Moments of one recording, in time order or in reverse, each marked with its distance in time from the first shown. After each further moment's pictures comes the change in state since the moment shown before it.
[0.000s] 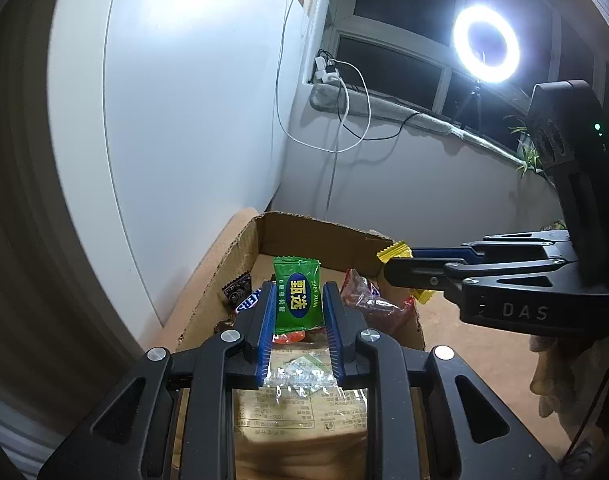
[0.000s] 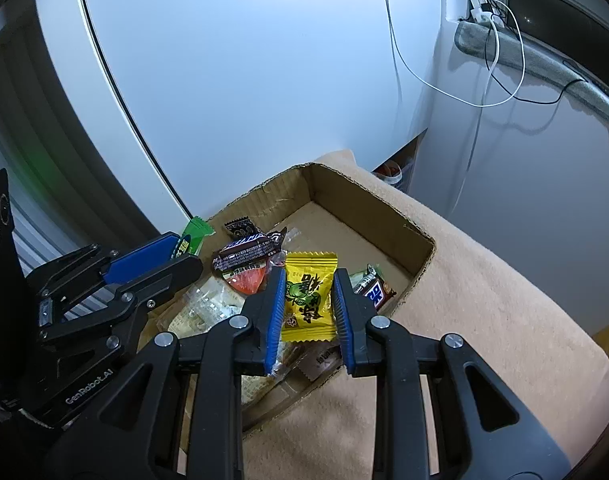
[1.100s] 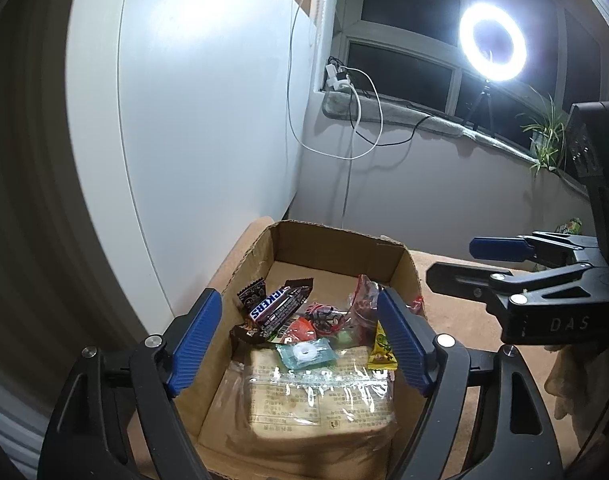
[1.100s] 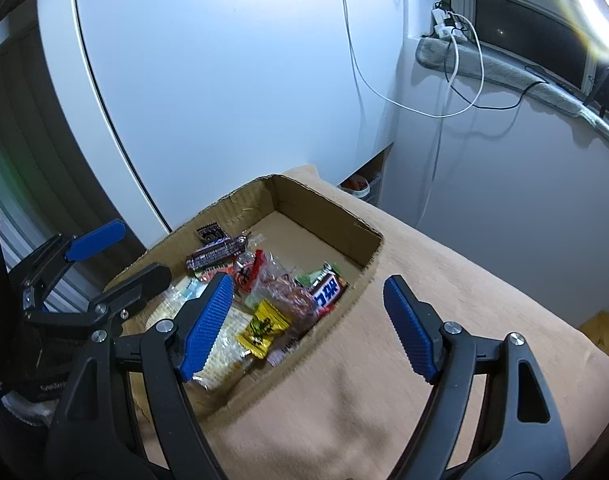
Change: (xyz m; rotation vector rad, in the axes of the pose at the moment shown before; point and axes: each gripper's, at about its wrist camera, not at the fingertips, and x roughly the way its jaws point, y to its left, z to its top) left arm -0.006 -0.007 0.000 0.028 -0.031 0.079; right arm -0.032 -0.014 -0.020 0.032 -0.091 -0.095
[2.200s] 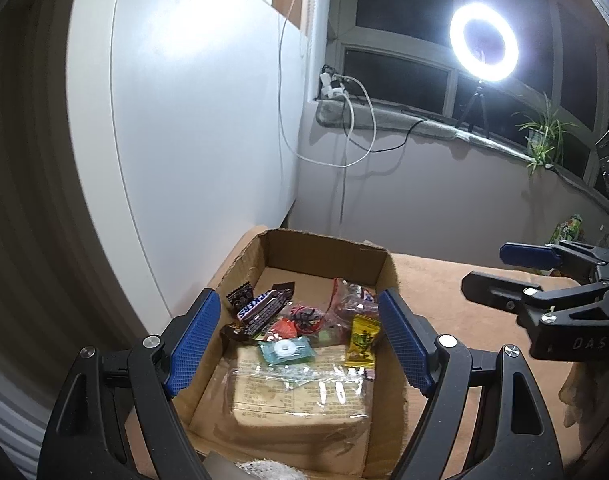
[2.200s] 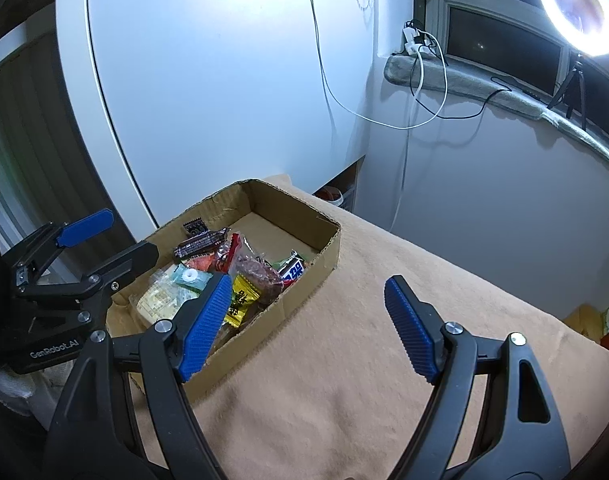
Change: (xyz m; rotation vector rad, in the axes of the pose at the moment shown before) left arm -0.021 -0.023 0.000 0.024 -0.030 0.017; right arm -0.044 -0.010 -0.025 0.016 -0.072 -0.078
